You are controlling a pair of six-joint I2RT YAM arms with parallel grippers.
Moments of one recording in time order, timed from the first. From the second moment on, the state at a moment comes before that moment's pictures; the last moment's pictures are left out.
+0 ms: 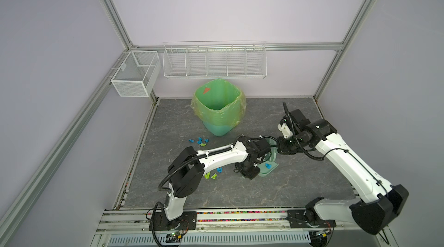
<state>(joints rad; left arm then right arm) -1.13 1.95 1.56 -1.10 0.11 -0.19 0.48 1.31 1.36 -1.30 -0.11 0.41</state>
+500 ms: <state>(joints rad) -1.13 1.95 1.56 -1.09 0.10 -0.19 0.42 1.36 1.44 -1.41 0.03 0.33</state>
